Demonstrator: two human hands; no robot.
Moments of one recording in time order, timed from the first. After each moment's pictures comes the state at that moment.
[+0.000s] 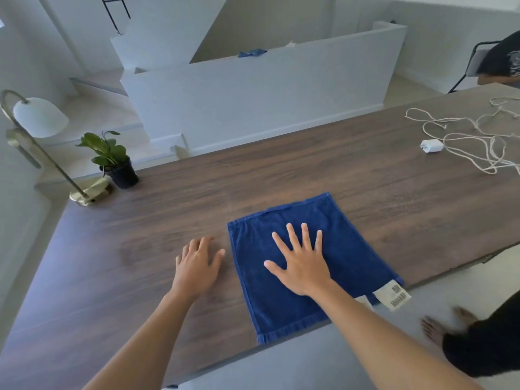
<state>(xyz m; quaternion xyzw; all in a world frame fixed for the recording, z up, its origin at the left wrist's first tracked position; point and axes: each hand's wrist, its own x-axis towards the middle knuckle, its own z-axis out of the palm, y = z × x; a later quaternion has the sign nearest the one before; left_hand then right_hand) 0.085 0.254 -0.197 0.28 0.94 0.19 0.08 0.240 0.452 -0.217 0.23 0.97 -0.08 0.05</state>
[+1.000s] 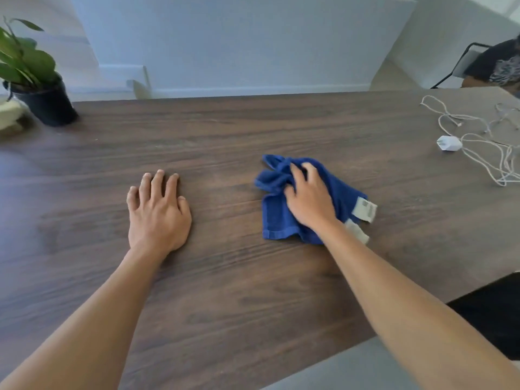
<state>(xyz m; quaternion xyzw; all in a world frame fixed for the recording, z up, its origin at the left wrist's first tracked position) -0.016 0.289 -0.239 0.27 0.95 0.14 -0.03 0.122 0.543 -0.231 0.33 0.93 -0.11 -0.10</state>
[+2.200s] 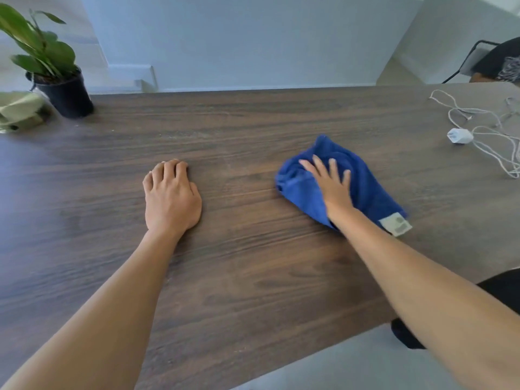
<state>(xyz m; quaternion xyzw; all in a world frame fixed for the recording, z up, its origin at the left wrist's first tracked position) -0.025 0.283 -0.238 0.28 0.94 0.19 -0.07 0.131 0.554 -0.231 0.34 0.94 -0.01 0.09</state>
